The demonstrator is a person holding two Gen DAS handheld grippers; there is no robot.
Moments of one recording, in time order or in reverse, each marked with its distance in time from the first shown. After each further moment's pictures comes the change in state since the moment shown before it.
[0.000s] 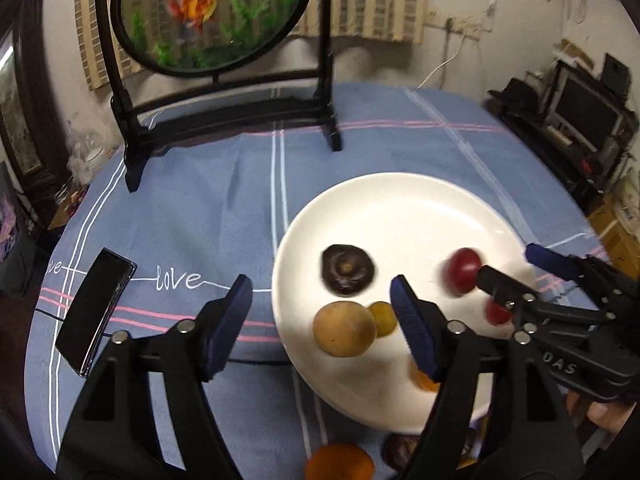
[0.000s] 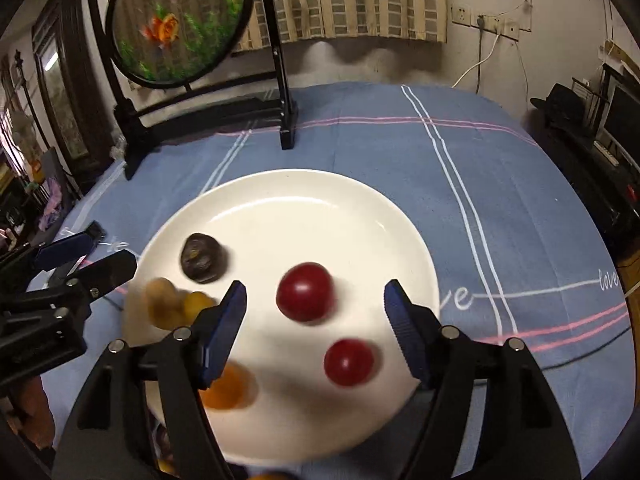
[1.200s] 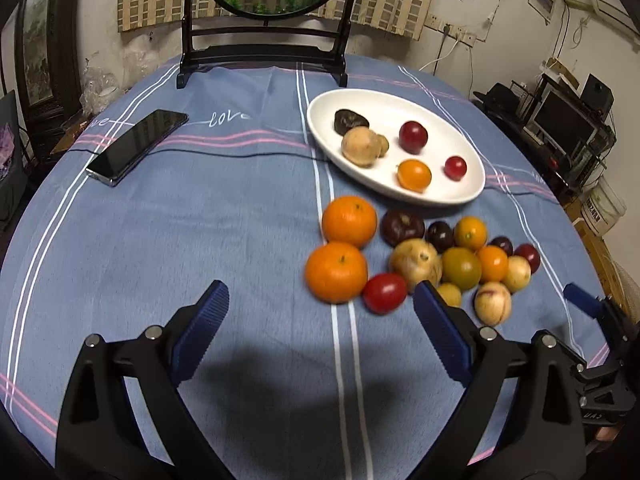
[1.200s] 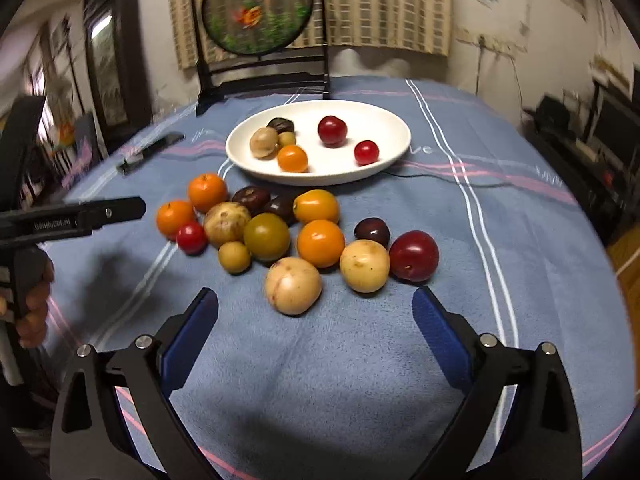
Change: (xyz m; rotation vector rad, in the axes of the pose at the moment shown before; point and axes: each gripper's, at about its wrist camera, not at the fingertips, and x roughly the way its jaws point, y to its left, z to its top) left arm -0.105 0.030 -0.169 -0.134 0.037 -0.078; right arm -0.140 0.031 -0.183 -0.145 -0.041 -0.003
